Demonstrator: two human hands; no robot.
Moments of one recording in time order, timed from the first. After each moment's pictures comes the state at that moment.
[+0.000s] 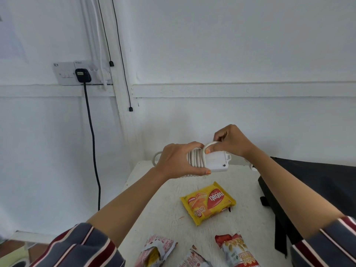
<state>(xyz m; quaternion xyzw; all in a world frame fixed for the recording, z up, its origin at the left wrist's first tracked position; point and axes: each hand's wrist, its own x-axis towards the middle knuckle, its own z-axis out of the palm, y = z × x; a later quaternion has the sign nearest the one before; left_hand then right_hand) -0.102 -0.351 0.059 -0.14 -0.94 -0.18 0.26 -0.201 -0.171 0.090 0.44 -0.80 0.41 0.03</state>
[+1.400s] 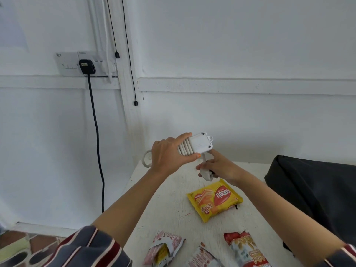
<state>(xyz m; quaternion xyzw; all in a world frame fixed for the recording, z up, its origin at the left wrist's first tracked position) -0.107 -0.386 0.036 0.01 -0.92 -0.16 0.35 -0.161 -0.213 0.027 0.22 -0.78 0.54 -0.23</state>
